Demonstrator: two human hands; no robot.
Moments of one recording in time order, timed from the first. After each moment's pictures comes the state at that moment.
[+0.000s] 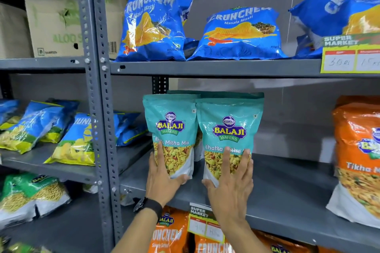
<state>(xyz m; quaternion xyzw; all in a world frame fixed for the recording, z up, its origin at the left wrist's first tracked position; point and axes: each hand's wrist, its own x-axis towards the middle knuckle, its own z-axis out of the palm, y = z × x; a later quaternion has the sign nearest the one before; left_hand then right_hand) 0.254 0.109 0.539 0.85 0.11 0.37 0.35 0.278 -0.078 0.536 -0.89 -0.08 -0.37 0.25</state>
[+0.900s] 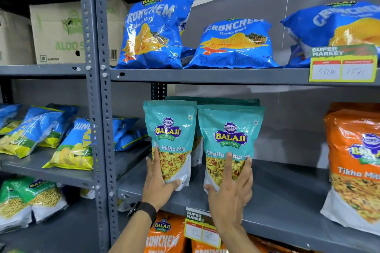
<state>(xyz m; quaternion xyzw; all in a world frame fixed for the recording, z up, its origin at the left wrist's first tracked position) 0.251 0.111 0.541 0.84 0.09 0.34 0.42 0.281 -0.082 0.534 -0.87 -0.05 -0.36 0.32</state>
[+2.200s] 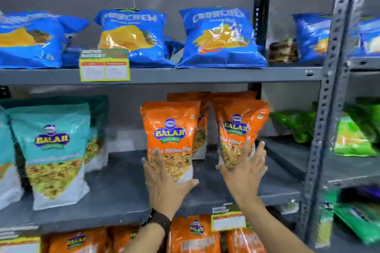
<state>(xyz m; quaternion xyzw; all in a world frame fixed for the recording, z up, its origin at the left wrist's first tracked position) 0.284 -0.380 0.555 0.87 0.02 0.28 0.40 0.309 -0.588 0.562 -0.88 0.13 -0.37 0.27</state>
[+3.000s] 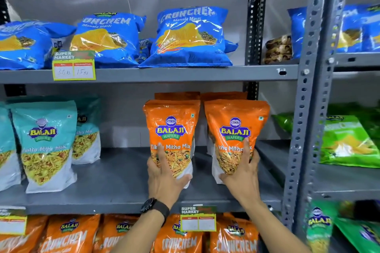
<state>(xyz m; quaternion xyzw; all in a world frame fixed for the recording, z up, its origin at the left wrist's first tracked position) 0.310 -0.463 0.542 0.89 0.04 0.34 0.31 0.326 -0.691 0.546 -0.86 0.00 -0.34 0.39</state>
